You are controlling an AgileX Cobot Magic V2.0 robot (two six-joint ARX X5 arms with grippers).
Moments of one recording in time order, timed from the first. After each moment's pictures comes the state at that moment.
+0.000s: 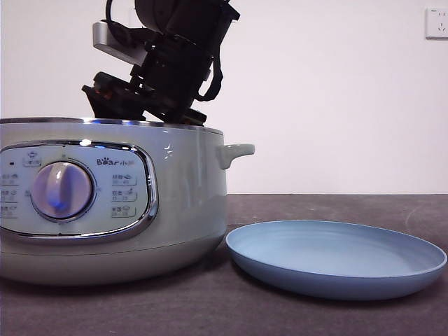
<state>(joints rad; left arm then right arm) -0.47 0.55 1.57 -1.20 -0.42 0.01 0.83 2.08 1.78 -0.76 -0.18 -0.28</state>
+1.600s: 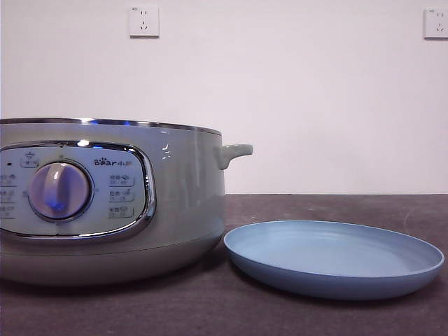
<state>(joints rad) -0.47 0.77 1.57 -0.99 -0.18 0.02 0.62 1.38 1.79 -1.05 0.06 -0.24</state>
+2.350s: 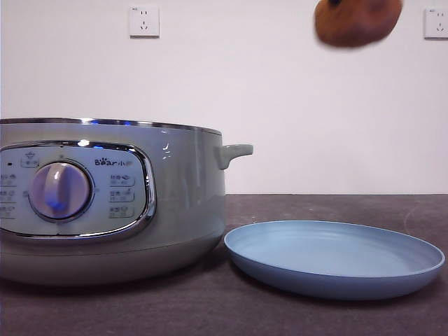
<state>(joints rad) -0.47 0.94 1.57 -0.94 0.04 0.02 0.51 1.38 1.55 -1.11 -0.05 -0.09</state>
